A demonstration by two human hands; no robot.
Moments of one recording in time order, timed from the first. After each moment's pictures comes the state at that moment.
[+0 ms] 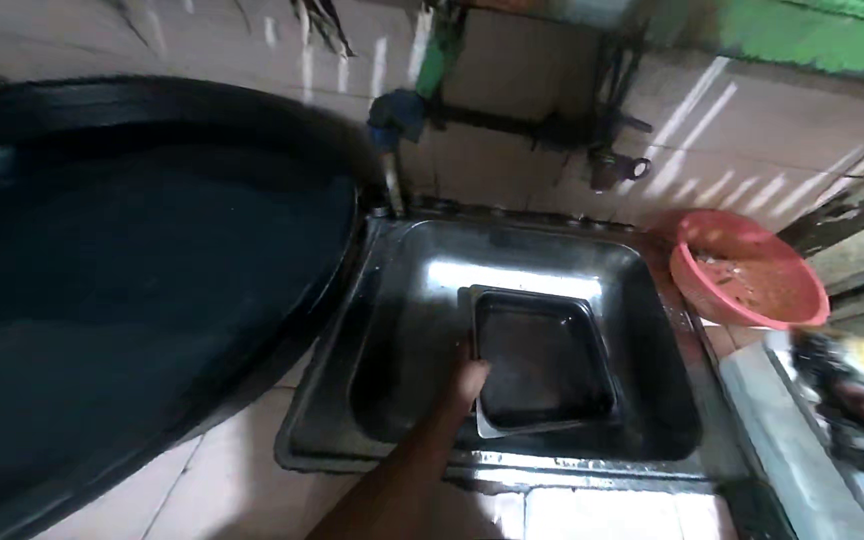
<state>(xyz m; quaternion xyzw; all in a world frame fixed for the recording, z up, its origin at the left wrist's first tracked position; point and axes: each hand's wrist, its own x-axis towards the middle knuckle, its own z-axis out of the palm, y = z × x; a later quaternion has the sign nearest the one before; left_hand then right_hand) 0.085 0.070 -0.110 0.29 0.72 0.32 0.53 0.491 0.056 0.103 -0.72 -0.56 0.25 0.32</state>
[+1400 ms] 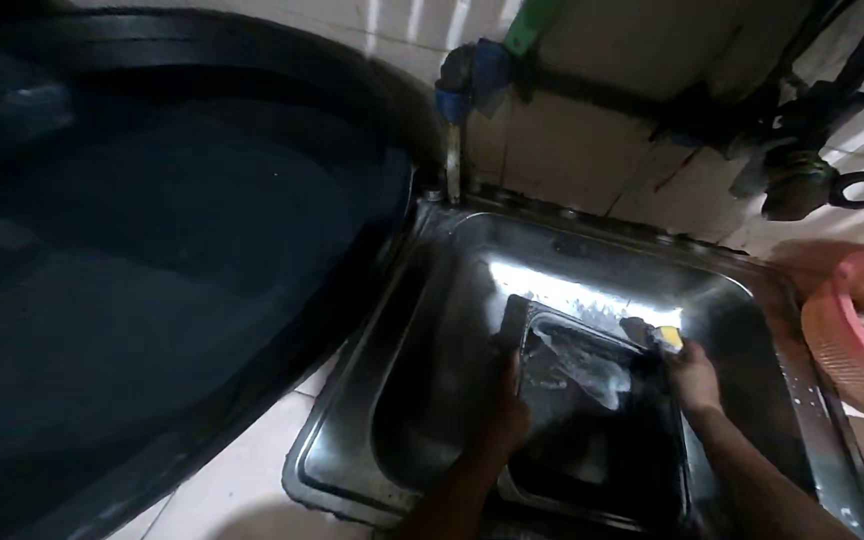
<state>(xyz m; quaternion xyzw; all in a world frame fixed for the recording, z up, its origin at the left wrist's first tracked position) 0.074 0.072 -0.085 0.36 0.74 0.19 0.54 0.342 0.232 -0.129 -0.75 -0.59 0.26 0.12</state>
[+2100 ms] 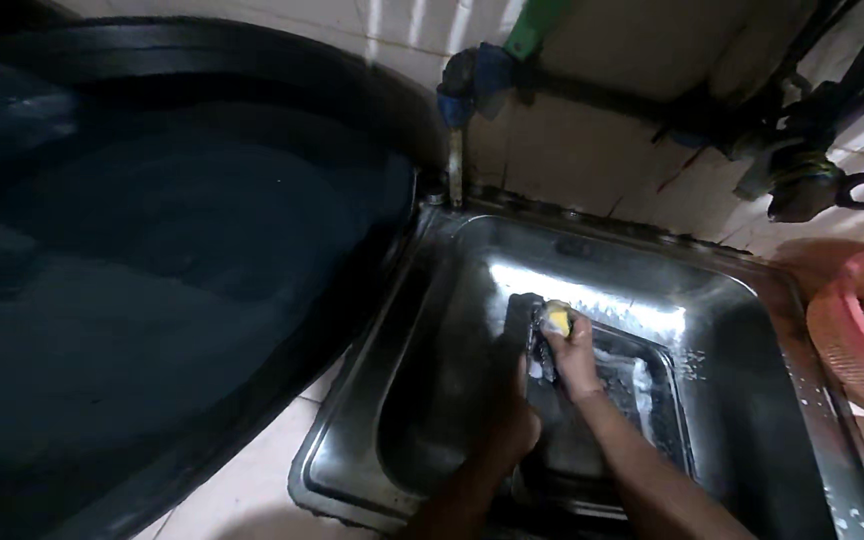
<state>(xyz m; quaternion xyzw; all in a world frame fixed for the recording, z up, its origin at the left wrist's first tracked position) 0.076 0.072 -0.095 0.38 0.72 0.23 0.54 0.169 0.185 -0.140 -0.59 -0.59 0.46 0.30</state>
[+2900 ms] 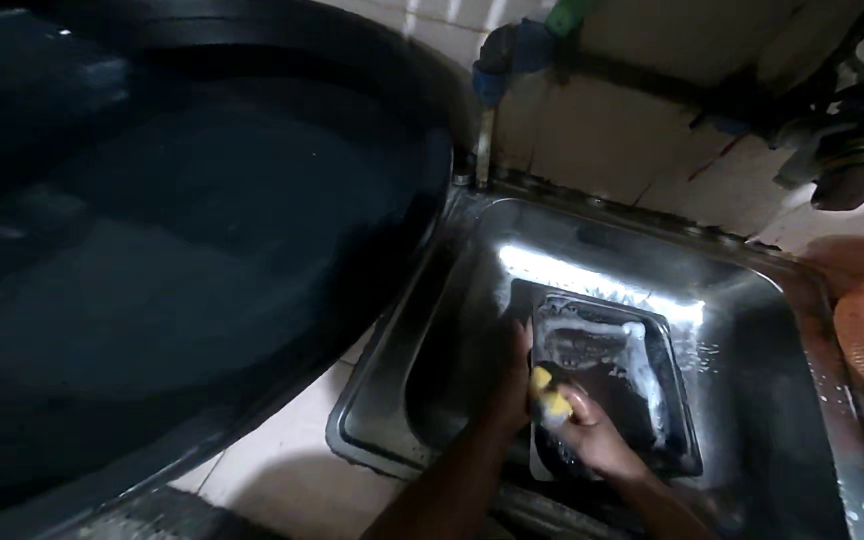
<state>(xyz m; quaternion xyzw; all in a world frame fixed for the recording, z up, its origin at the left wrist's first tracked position) 0.063 0.063 -0.107 0.18 0.60 0.51 0.59 0.224 0.084 -0.124 -0.39 -0.68 0.59 0.21</state>
